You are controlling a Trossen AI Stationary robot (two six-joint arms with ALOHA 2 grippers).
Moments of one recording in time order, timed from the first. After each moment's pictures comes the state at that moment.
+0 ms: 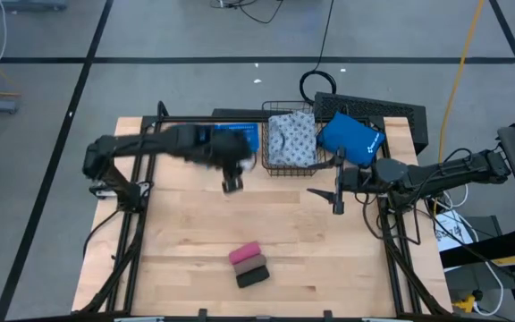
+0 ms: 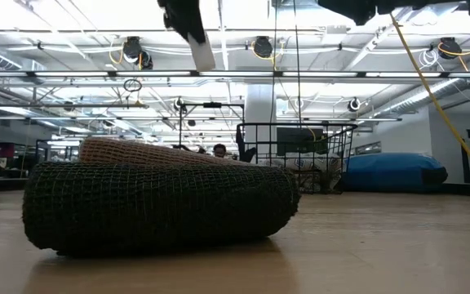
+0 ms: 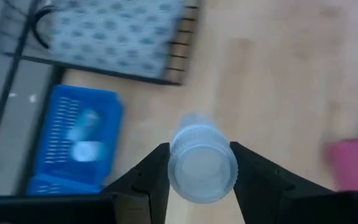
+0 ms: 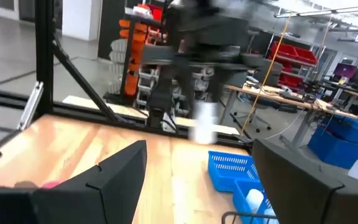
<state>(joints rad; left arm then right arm) 0.05 1.66 1.76 -1.16 -0.18 -0.09 0.14 0.80 0.56 0.27 0.21 -0.22</state>
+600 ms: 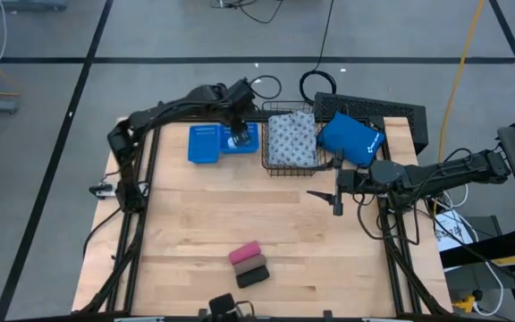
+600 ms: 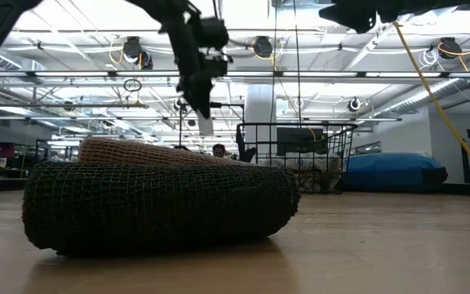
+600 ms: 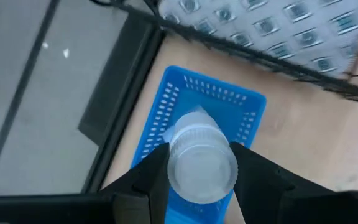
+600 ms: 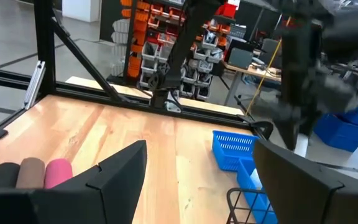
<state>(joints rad) 0.53 1.89 1.76 -0.99 -0.10 0.18 0.14 0.80 0.56 0.18 0.21 -0.20</state>
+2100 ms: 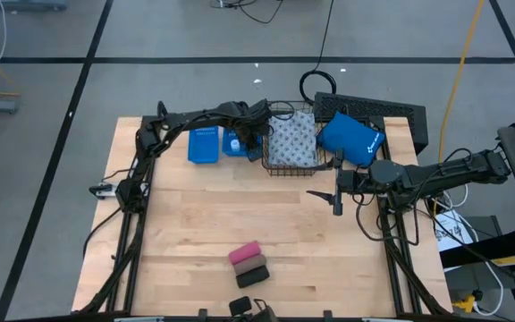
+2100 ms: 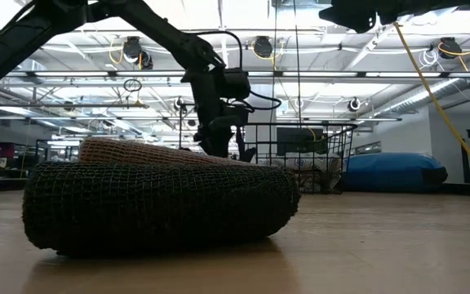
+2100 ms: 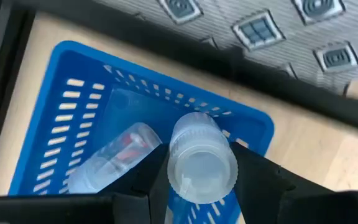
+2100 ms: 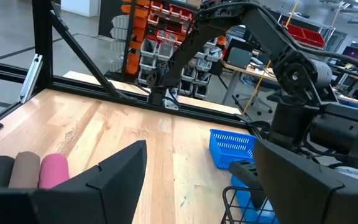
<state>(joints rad) 0.51 2.16 1.76 -0.88 0.08 0.15 0.14 0.80 0.56 0.18 0.21 -0.22</state>
